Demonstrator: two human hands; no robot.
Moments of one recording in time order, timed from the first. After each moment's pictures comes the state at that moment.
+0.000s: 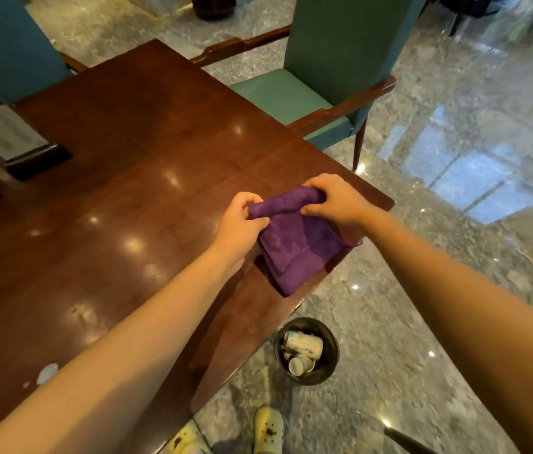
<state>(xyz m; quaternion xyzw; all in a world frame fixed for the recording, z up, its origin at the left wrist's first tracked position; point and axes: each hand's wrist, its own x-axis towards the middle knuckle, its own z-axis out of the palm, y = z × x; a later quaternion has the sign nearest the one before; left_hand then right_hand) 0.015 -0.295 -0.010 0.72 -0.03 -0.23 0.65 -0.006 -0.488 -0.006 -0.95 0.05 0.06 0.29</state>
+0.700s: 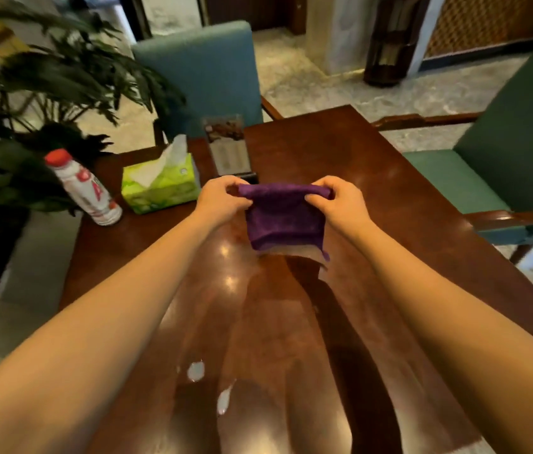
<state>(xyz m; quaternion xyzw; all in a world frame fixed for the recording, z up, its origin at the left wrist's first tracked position) 0.161 -0.014 0.073 0.89 0.06 0.04 0.46 0.161 -0.231 0.059 -0.88 -0.07 -0.04 0.47</state>
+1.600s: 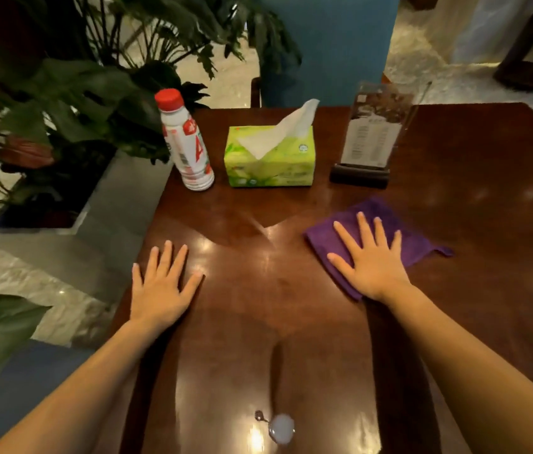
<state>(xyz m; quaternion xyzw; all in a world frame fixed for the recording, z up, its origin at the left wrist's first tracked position) 0.033 0.237 -0.101 0.96 0.27 -0.06 0.09 0.212 -0.074 -0.092 -0.97 -0.23 0.09 0.02</state>
